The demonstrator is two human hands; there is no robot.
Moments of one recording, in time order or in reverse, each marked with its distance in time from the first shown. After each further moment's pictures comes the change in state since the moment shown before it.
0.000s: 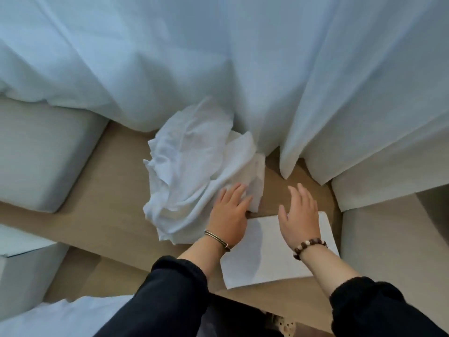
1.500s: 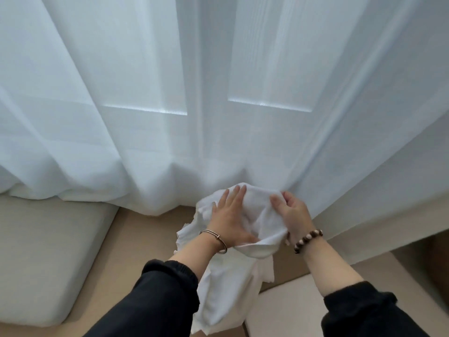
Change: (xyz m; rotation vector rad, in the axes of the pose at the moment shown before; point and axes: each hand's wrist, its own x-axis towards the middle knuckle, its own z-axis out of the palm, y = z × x) left_hand 0.119 -0.104 -0.204 -0.326 -0.261 -0.073; right_hand 0.056 -0.246 -0.157 1.111 0.094 0.144
